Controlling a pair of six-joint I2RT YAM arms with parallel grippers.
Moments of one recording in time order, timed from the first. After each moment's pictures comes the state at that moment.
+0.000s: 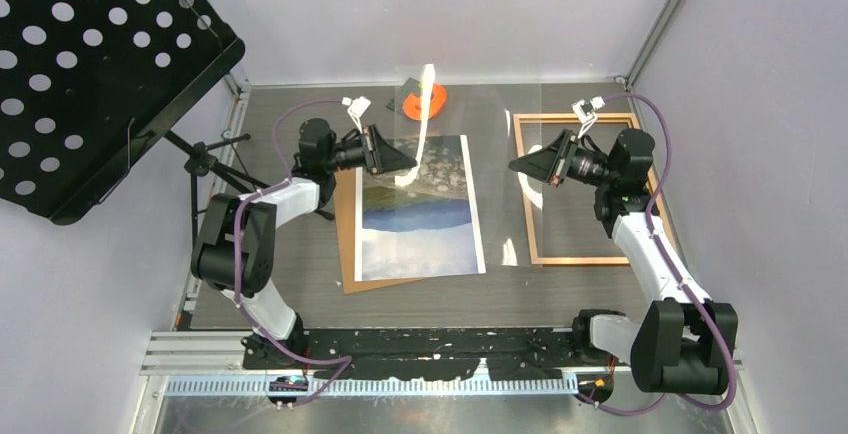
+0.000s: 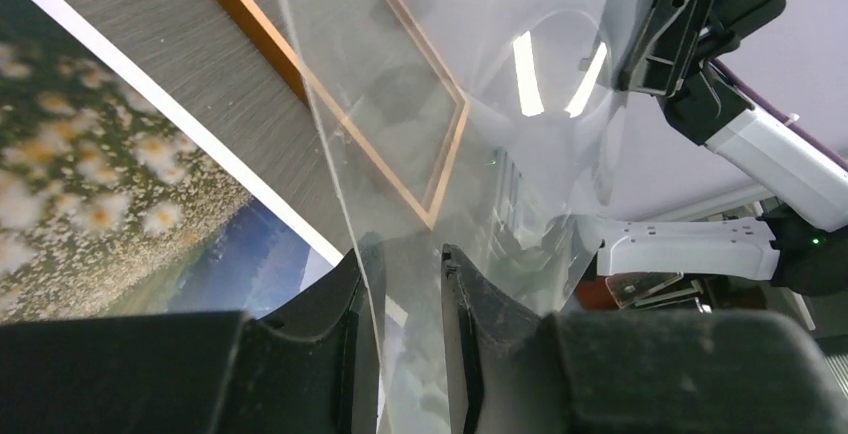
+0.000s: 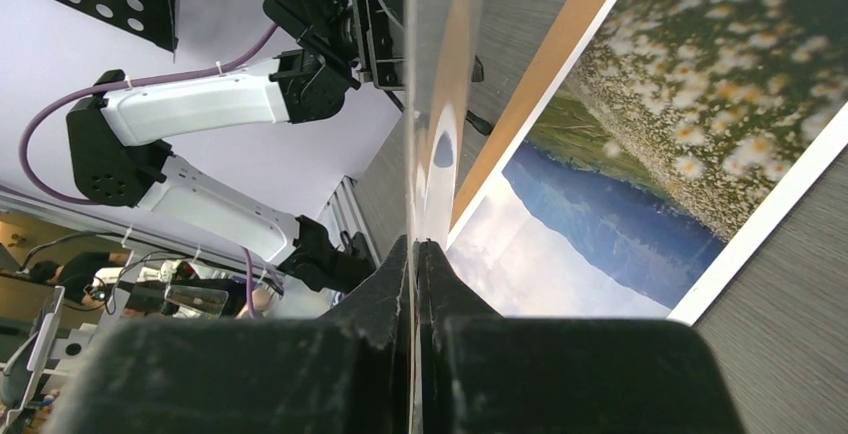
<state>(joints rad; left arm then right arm) -0.25 1.69 0.90 0.72 1.04 -0.82 -0.05 1.14 0.74 0.33 -1.14 0.78</state>
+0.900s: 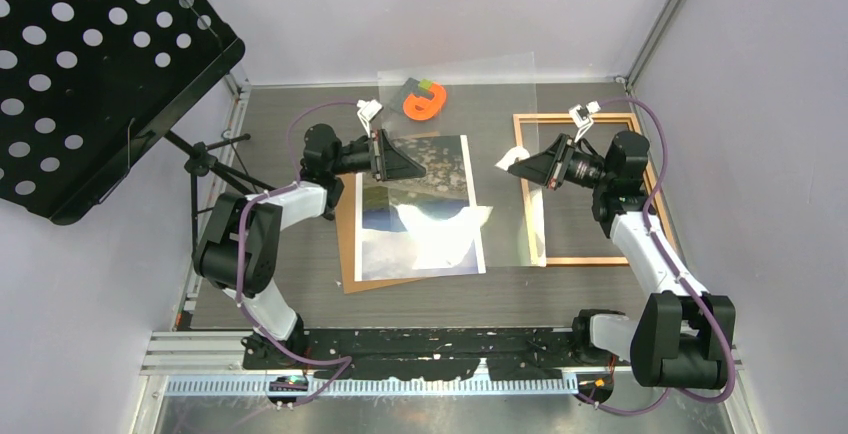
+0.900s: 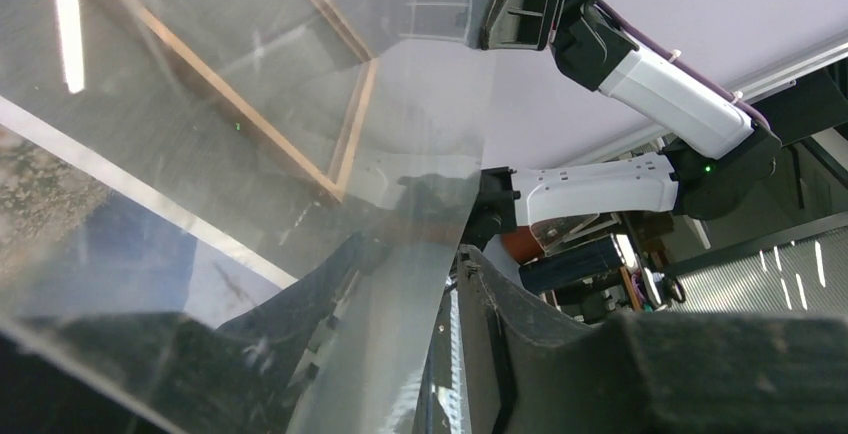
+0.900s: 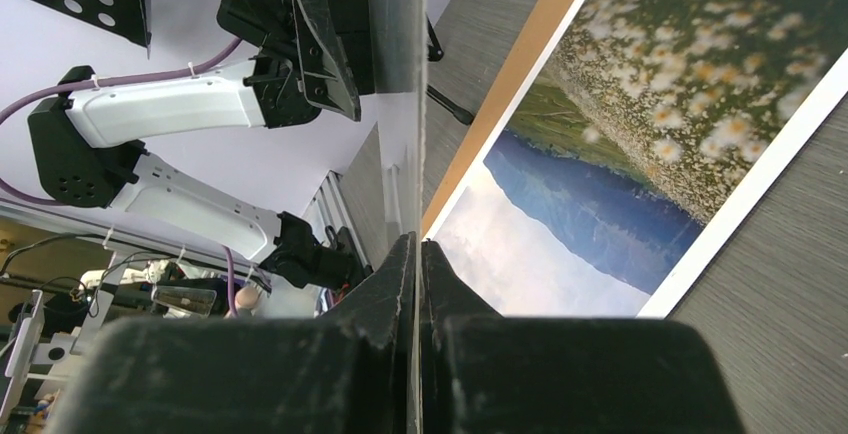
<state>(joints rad) -0.30 1.70 0.87 0.95 1.16 -1.05 -0.06 1.17 0.72 0.31 -1.13 0.71</state>
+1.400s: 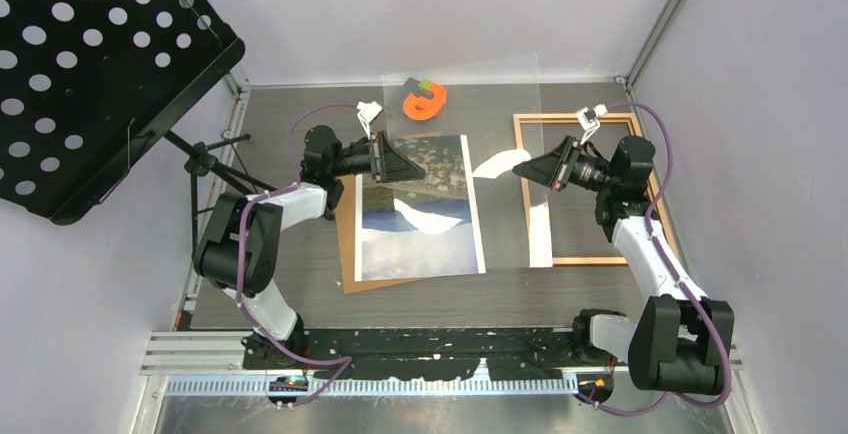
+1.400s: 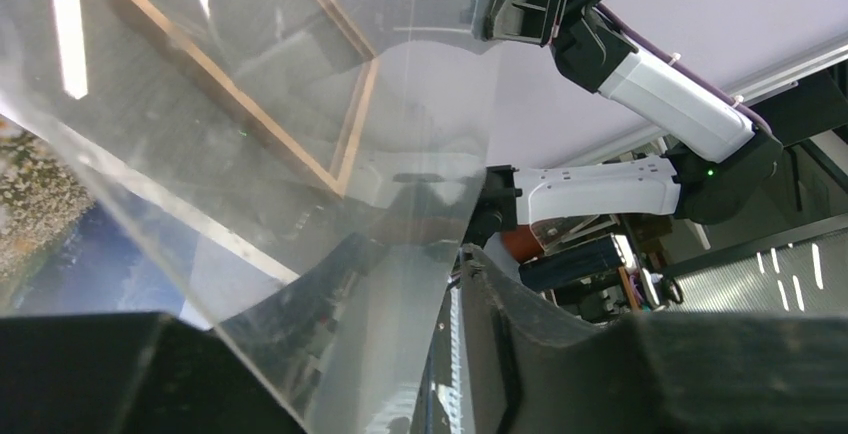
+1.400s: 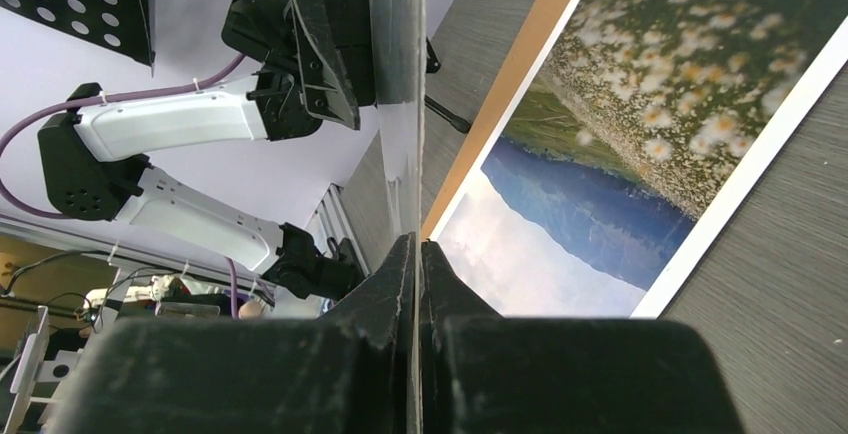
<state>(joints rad) -0.30 1.70 0.86 0.95 1.16 -1.05 -0.09 1.14 0.68 0.35 -1.13 0.75</state>
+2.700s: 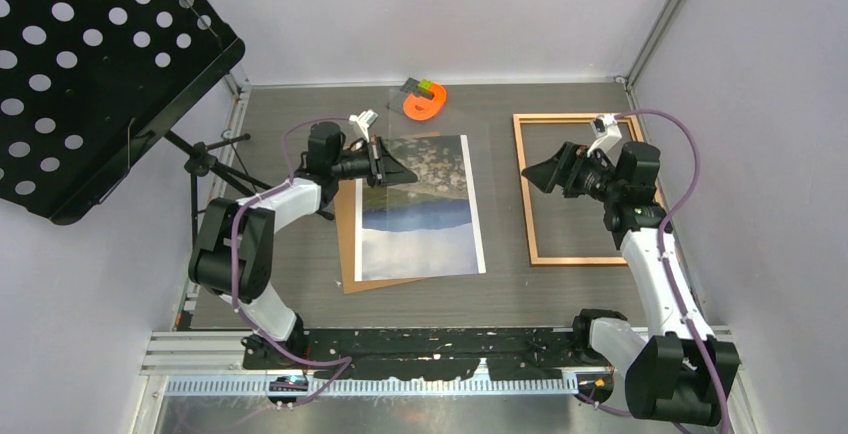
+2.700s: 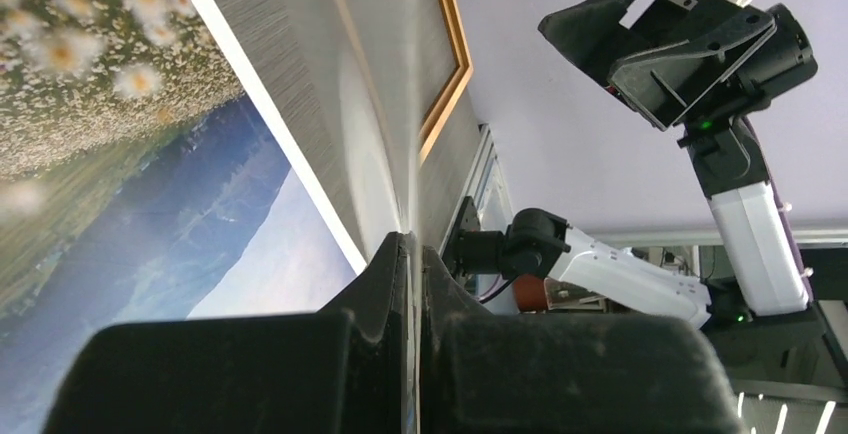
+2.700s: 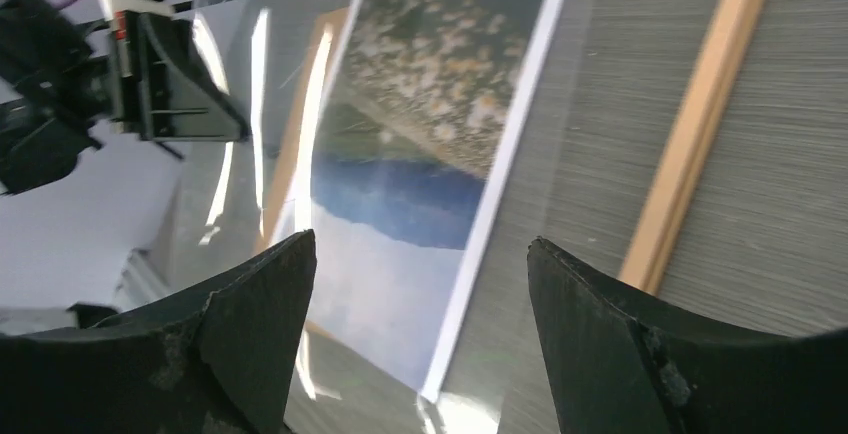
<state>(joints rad) -0.27 1.65 0.90 0.39 0.99 -0.85 -0.11 1.02 0.72 -0.09 -0.80 0.40</state>
